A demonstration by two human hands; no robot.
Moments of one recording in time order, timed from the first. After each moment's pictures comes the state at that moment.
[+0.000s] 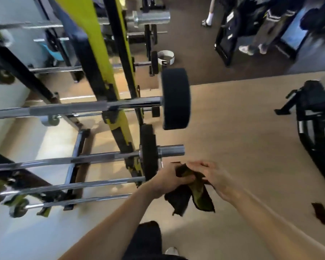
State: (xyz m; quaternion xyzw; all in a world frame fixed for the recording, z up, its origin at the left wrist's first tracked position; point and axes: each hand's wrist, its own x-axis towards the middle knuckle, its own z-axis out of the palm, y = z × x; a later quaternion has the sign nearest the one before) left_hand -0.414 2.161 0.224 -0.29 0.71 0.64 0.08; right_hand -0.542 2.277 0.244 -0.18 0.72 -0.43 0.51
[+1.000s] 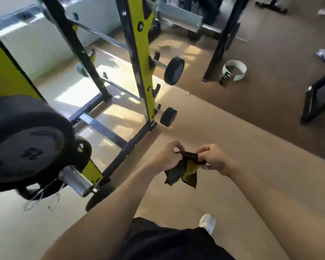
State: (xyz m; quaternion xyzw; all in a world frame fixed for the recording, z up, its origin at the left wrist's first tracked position) left_hand -0.862 2.024 0.187 -0.59 0.58 0.54 -0.15; right_hand -1.042 2.021 0.196 -0.39 0.72 -0.12 0.55
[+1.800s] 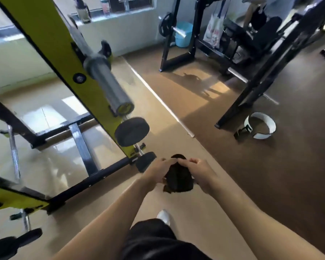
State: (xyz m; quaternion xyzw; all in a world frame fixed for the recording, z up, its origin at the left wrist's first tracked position) left_hand -1.123 1.633 0.165 -0.69 0.24 0.60 -0.33; right_hand -1.267 1.590 0.198 -0.46 0.59 -0.12 0.65
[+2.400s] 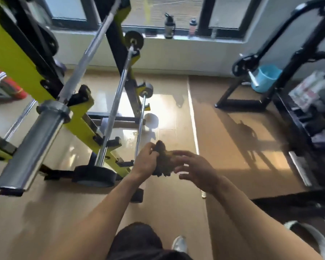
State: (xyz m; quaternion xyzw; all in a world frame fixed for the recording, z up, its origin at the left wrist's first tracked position) left_hand -1.088 1.319 0.206 -0.79 0.12 0.31 -0.52; right_hand -1.199 1.170 0.229 -0.58 0.28 0.09 0.76
